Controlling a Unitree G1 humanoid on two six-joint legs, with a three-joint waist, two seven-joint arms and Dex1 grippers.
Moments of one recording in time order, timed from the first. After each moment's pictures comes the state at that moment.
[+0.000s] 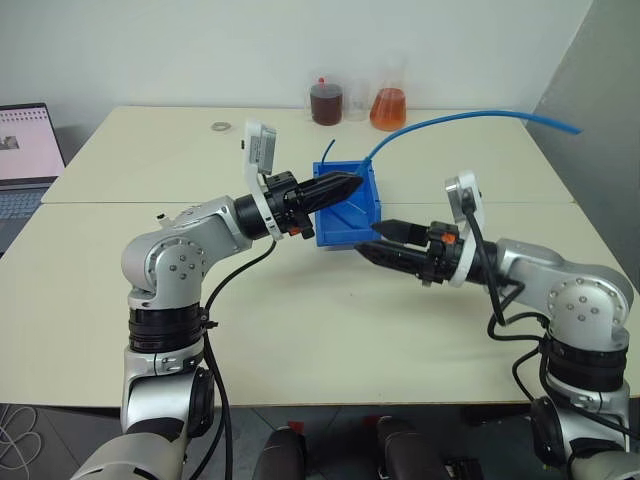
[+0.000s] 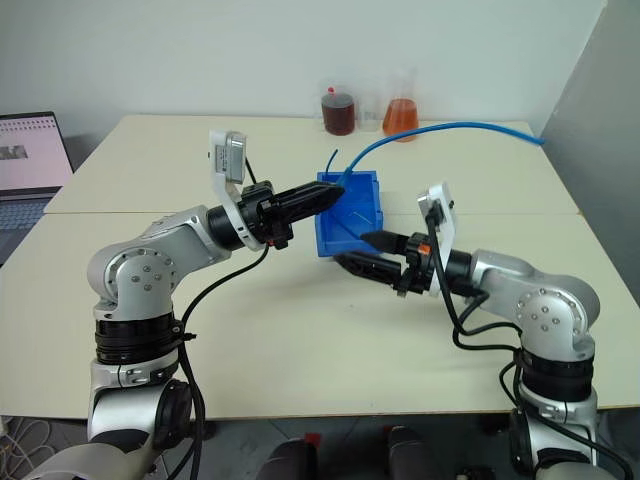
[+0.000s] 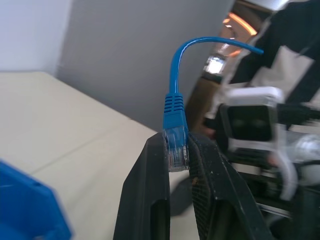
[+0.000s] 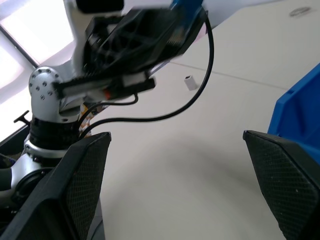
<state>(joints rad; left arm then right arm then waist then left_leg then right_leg) -0.73 0.39 0.17 -0.17 -0.94 1.04 -0.76 -0.66 -0.42 -0.18 -0.32 1.00 1.18 0.55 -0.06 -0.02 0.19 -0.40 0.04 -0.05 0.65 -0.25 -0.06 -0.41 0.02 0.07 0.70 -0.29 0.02</state>
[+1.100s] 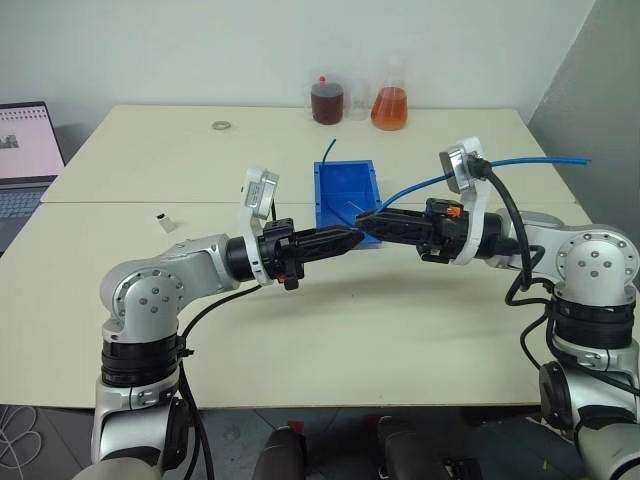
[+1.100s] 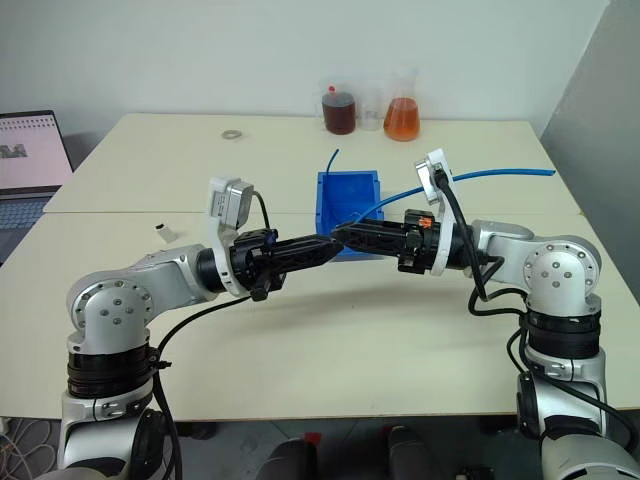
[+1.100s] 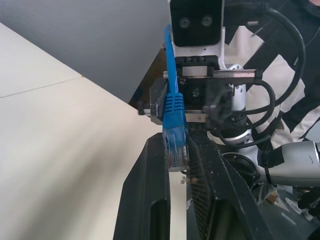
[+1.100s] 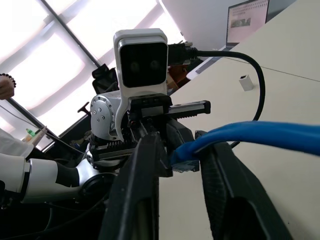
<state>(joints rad) -0.60 0.47 0.16 -0.26 -1.09 1.12 -0.76 -0.77 -0.48 -0.14 -0.17 1.20 1.26 0.61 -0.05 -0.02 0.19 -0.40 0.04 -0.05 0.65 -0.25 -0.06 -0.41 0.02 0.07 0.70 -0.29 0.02</state>
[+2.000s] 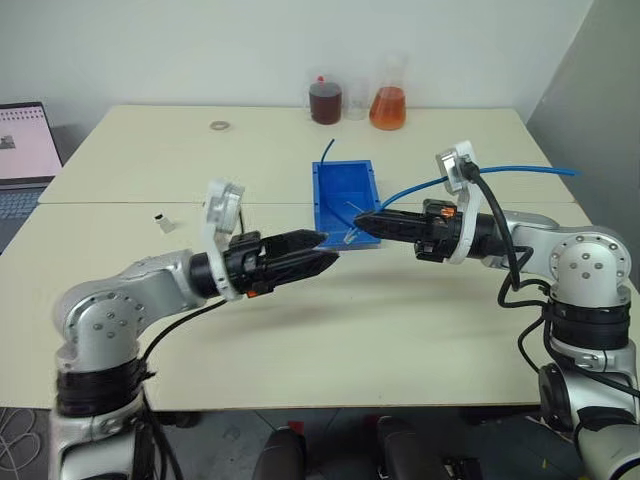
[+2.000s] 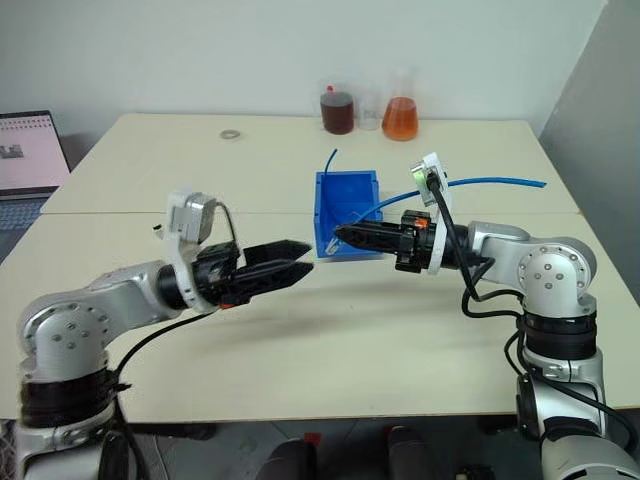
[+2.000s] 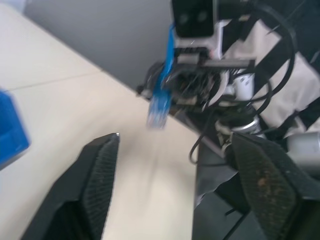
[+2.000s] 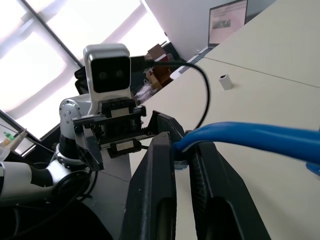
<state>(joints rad) -0.34 0.69 0.31 -0.37 -1.17 1.10 -0.73 -0.76 -0.49 -0.12 -0.17 1.13 1.21 0.60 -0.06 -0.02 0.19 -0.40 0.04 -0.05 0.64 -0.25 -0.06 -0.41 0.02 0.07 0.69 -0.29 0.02</state>
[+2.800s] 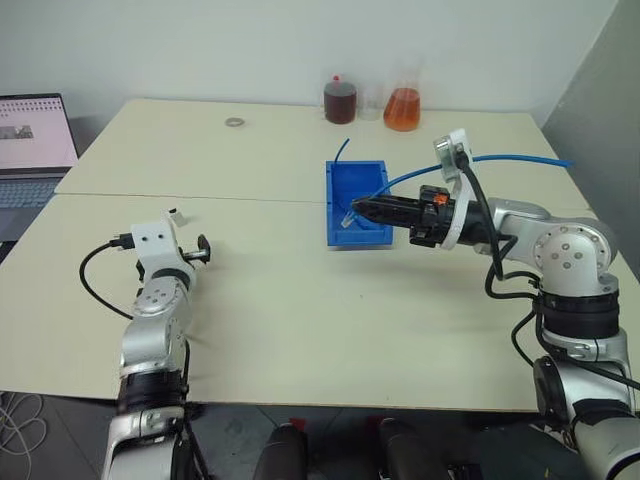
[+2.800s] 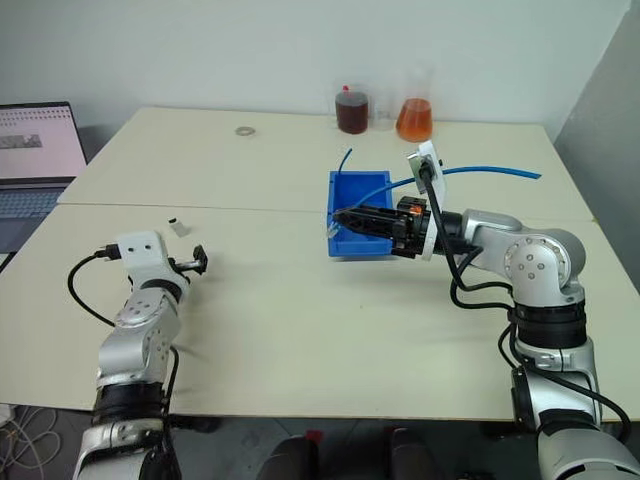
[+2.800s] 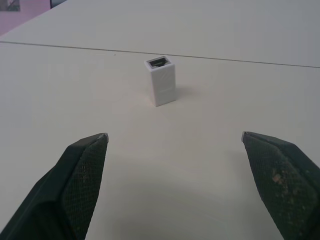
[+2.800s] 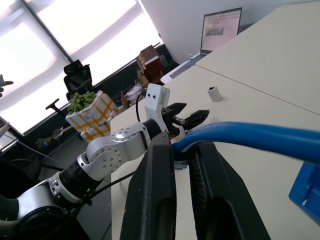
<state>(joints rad) -0.50 0.38 0.29 0.36 -0.18 0.32 0.12 -0.82 -0.45 -0.06 -0.08 0.99 1.10 0.66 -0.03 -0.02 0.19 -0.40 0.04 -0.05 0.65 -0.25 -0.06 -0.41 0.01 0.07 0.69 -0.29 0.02</state>
